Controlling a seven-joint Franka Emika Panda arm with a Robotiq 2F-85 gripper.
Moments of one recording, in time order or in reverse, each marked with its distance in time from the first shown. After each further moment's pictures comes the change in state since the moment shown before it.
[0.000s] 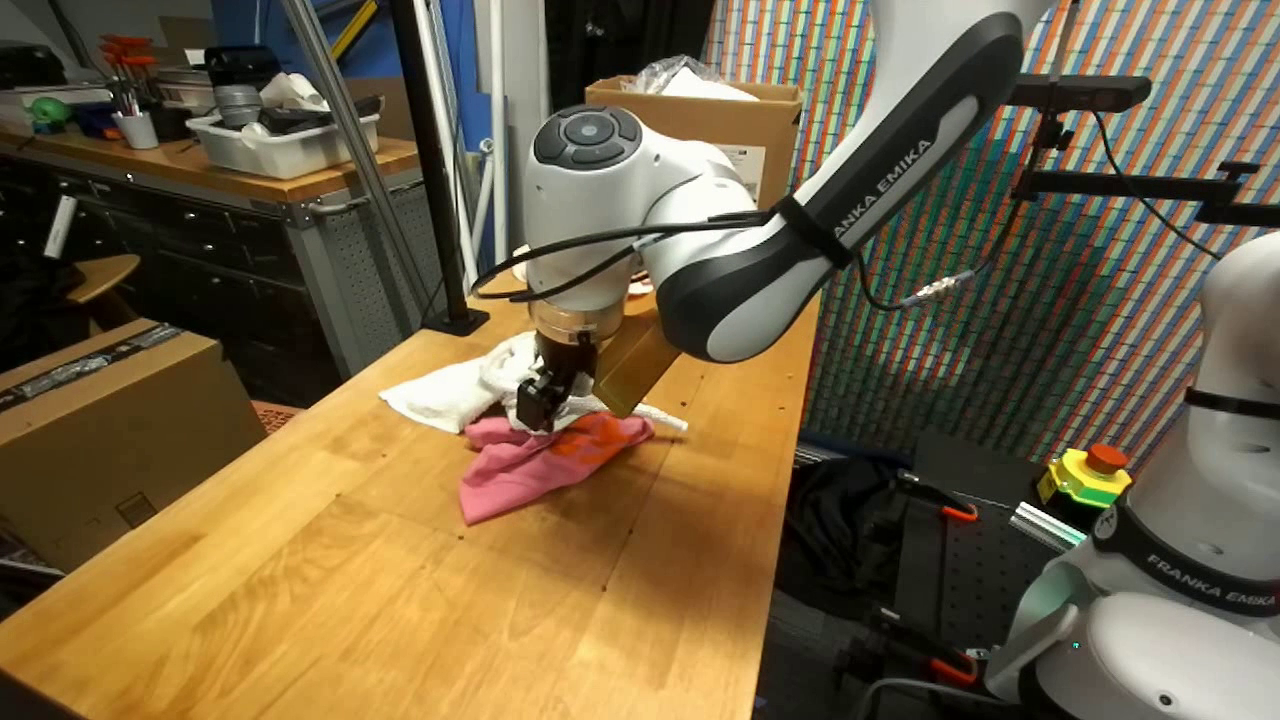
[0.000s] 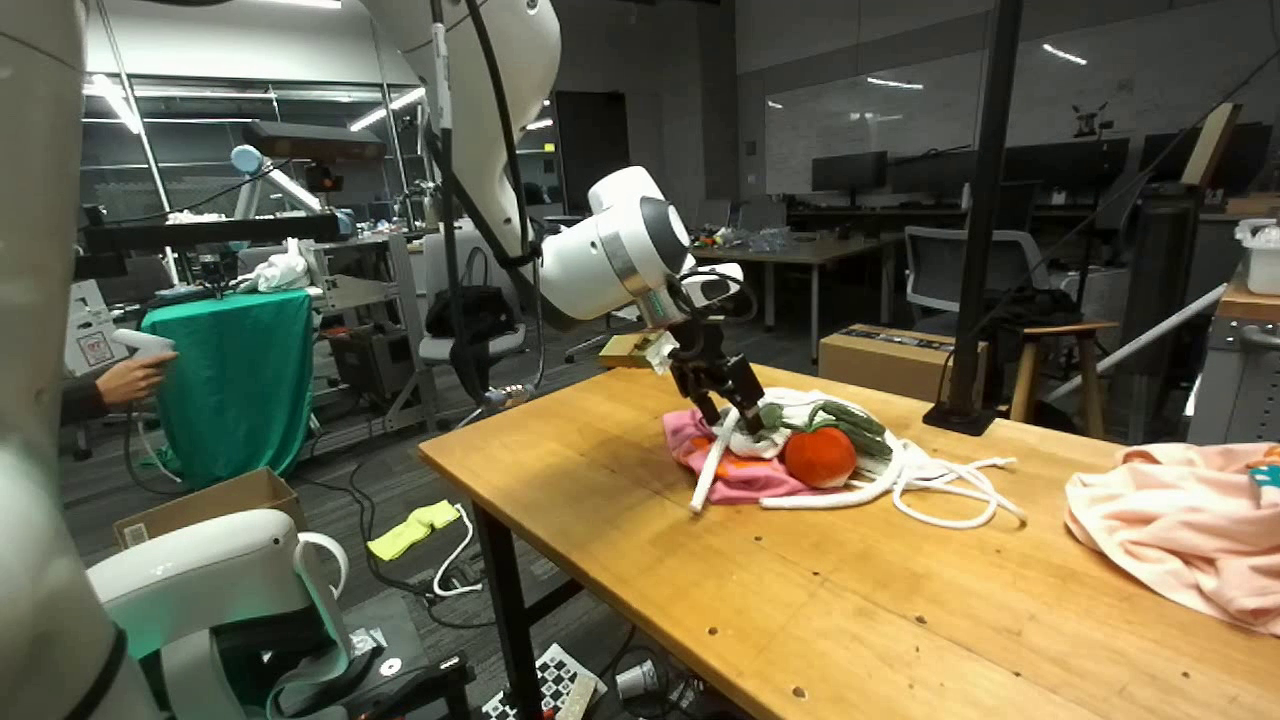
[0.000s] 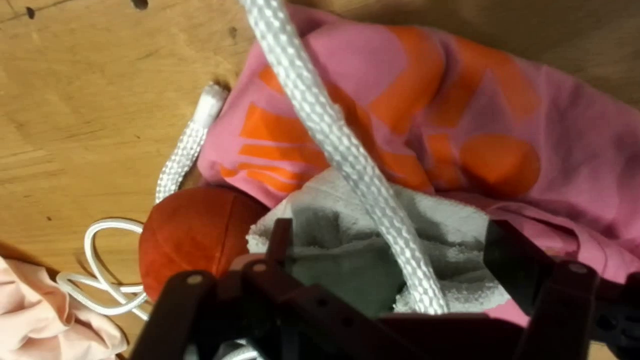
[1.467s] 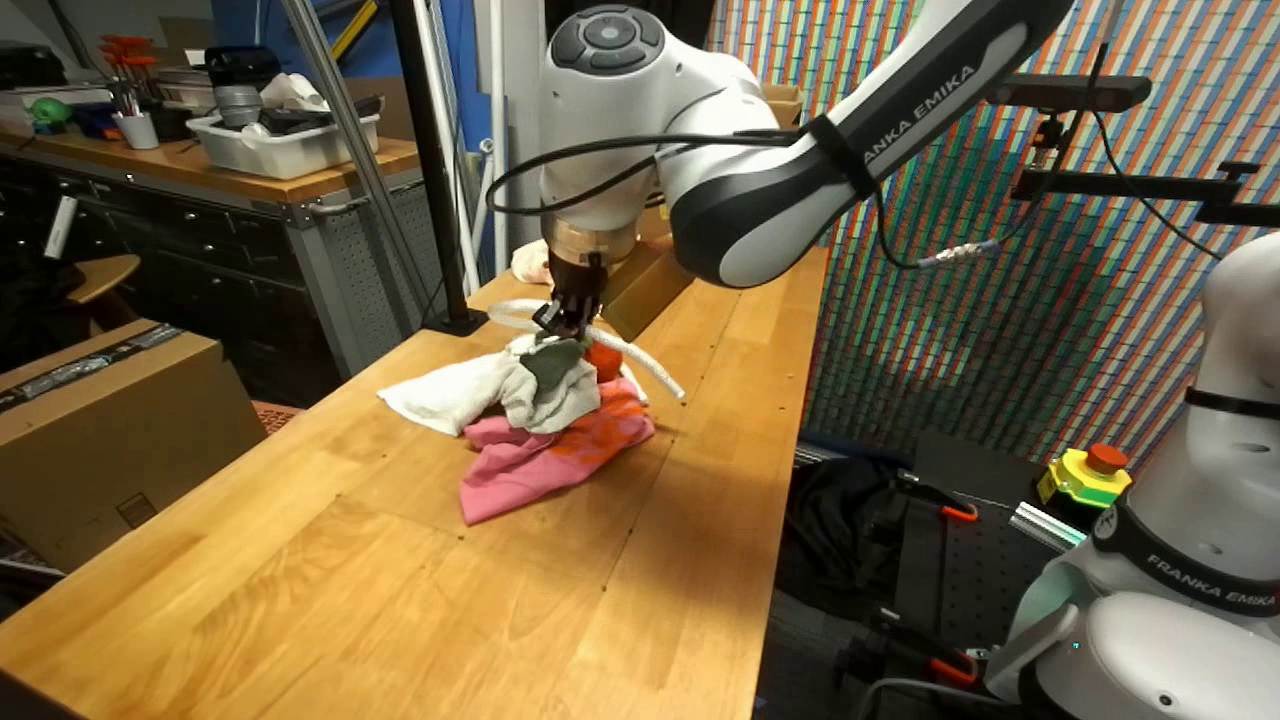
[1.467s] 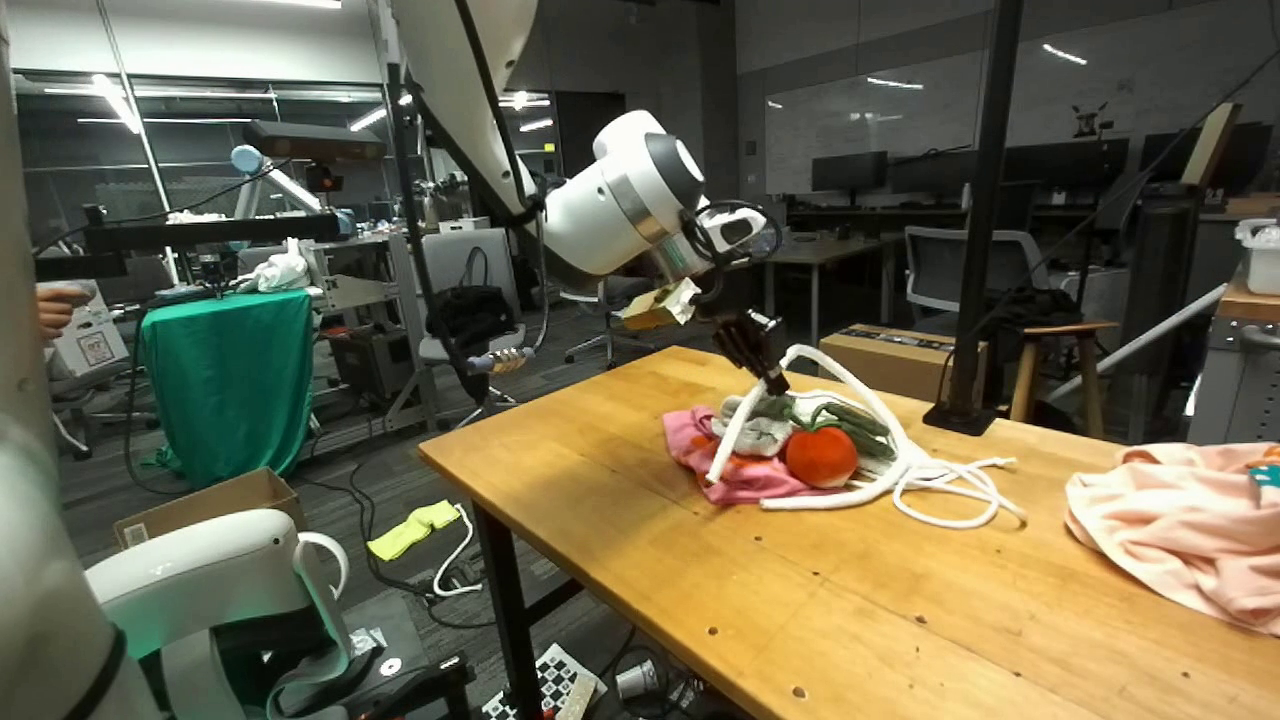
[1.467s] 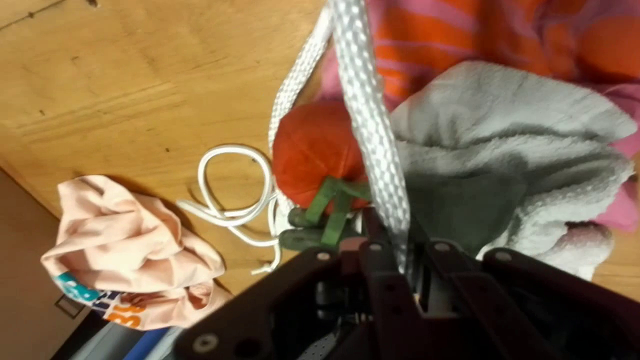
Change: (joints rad) arm -0.013 -0.119 -0.042 0.003 -0.070 -0.080 0.020
